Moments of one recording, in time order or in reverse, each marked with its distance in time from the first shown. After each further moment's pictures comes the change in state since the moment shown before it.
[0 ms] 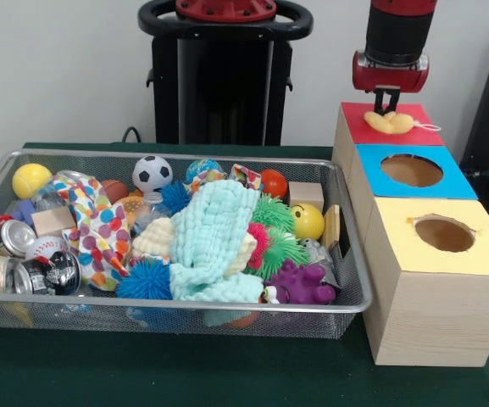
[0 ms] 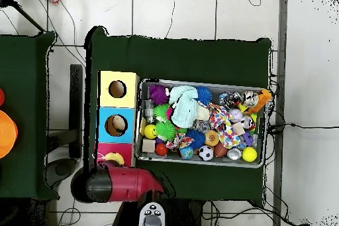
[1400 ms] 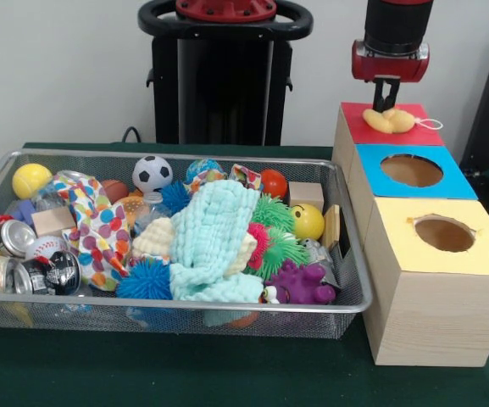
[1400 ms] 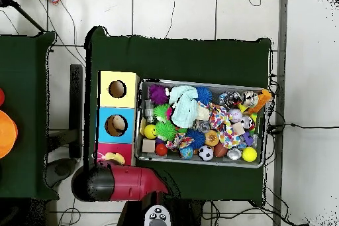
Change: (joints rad) arm -0.027 -0.045 0.011 0.000 0.000 0.079 0.000
